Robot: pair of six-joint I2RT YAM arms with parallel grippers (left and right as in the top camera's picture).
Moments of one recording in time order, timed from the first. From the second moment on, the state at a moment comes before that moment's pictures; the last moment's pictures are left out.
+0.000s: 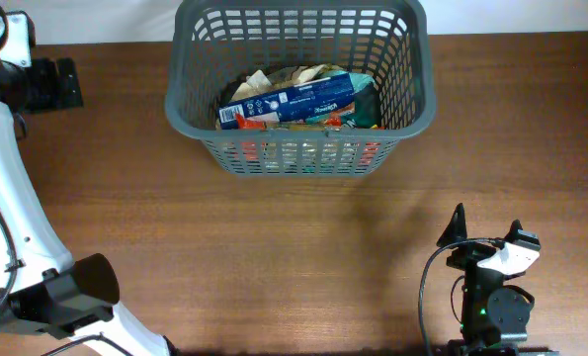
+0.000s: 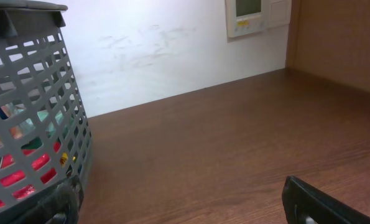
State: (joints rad) left arm 0.35 1.91 2.37 -1.45 0.00 0.16; right arm -0.01 0.02 0.01 -0.05 0.25 0.18
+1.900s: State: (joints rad) left arm -0.02 0.02 0.02 -0.04 0.15 0.15; right arm -0.01 0.01 0.01 -0.05 0.26 0.17
